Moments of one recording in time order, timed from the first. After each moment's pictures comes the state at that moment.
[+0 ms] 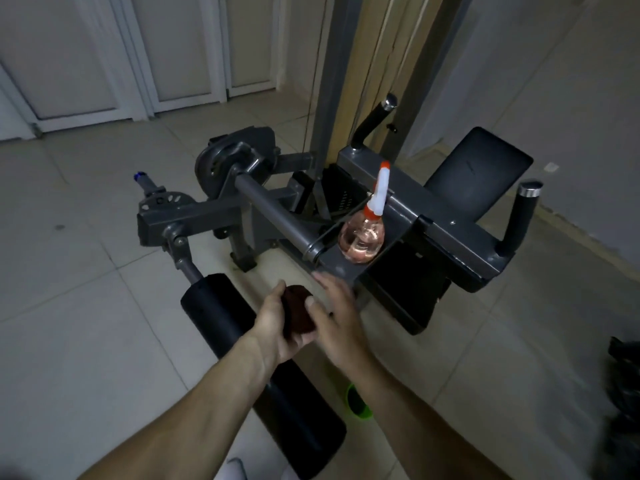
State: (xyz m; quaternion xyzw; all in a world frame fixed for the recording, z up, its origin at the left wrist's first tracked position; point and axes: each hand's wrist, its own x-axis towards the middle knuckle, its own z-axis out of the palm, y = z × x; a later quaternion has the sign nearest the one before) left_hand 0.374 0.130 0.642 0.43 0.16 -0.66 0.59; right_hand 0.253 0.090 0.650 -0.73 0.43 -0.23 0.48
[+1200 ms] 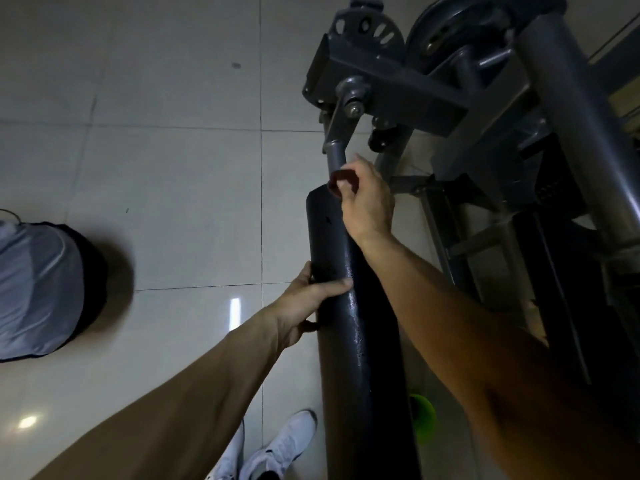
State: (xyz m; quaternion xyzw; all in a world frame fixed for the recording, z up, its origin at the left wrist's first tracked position) left_hand 0.472 0.211 0.386 0.59 0.13 -0.52 0.60; right_hand 0.542 0.049 0.410 -0.90 0.23 -0.12 0.34
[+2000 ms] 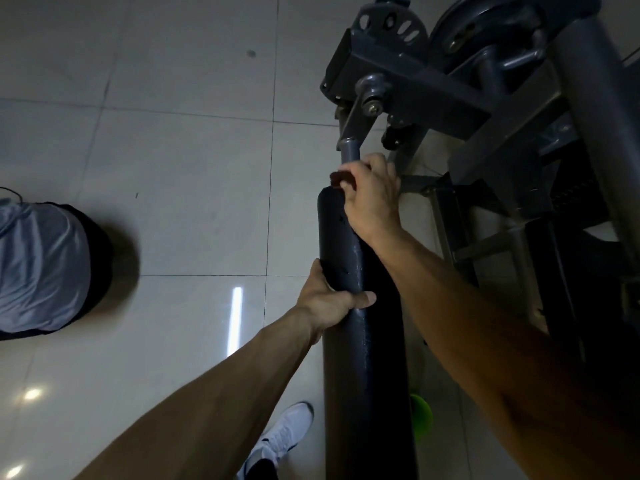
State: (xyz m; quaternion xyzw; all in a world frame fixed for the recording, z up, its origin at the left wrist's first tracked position) left_hand 0.459 0.192 0.378 0.67 0.12 -0.43 0.60; right_hand 0.552 0.046 0.408 -0.97 0.12 -0.09 0.17
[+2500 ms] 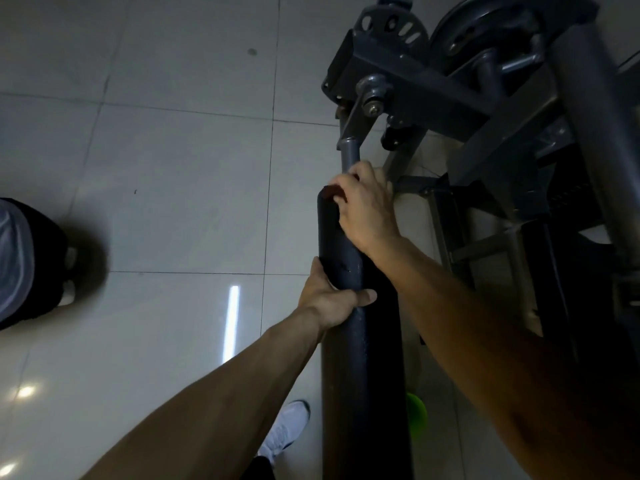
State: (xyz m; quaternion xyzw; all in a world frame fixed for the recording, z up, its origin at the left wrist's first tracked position) left_hand 0.456 0.187 0.387 0.69 0.12 -0.43 0.56; right_hand 0.535 0.054 0.409 -0.99 0.05 -0.06 0.12
